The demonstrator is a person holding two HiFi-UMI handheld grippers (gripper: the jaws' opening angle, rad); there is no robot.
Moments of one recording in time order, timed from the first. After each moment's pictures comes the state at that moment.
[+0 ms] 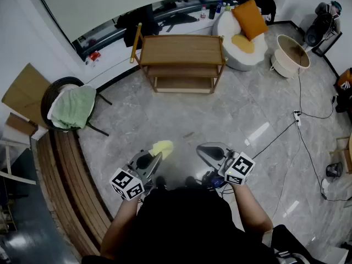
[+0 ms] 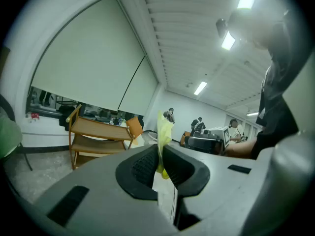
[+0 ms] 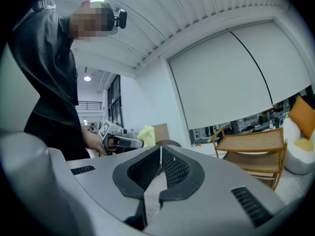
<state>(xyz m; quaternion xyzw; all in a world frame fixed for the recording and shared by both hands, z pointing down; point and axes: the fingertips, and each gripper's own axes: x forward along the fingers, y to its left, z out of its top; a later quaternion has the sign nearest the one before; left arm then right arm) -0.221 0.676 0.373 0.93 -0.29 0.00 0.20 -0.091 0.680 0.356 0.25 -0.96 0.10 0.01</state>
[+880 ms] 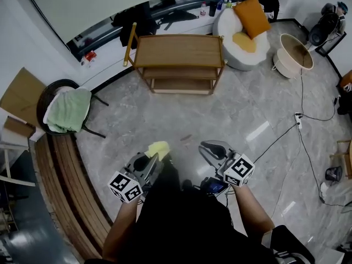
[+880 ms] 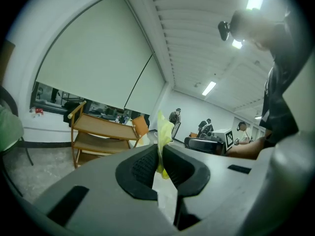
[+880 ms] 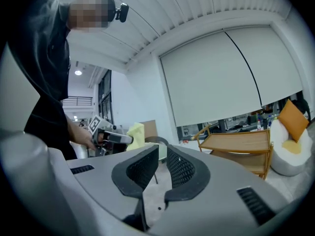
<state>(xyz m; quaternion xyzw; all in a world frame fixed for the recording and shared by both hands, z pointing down) -0.196 0.622 0.388 0.92 -0.32 0.00 0.23 -0.040 0.615 0.378 0.30 -0.95 0.10 0.04</state>
